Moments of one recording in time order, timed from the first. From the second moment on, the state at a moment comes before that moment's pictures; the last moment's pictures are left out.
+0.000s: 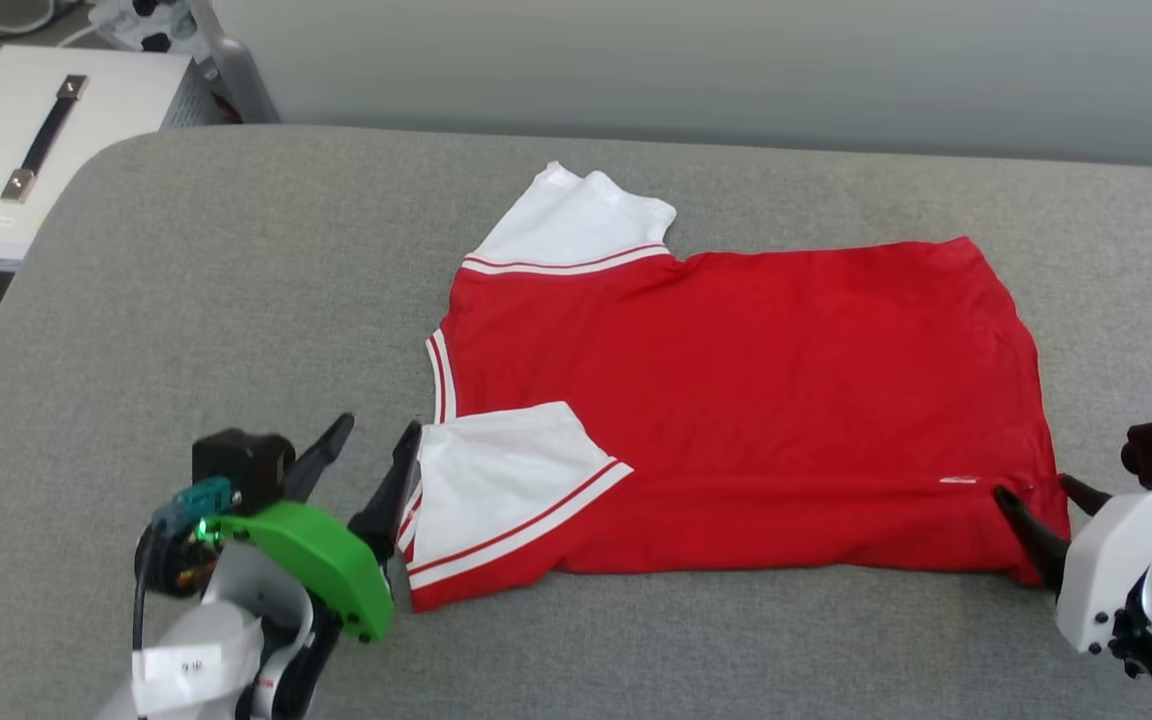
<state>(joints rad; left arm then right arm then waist) -0.27 0.46 -0.51 0.19 -0.72 0.02 -0.07 -0.14 -0.47 0.14 0.14 0.52 0.13 0.42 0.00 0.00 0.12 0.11</state>
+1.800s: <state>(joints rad) -0.18 0.45 -0.54 0.15 -0.73 0.16 -0.04 -0.05 -0.31 -0.05 0.04 0.22 0.13 0.59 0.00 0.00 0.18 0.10</state>
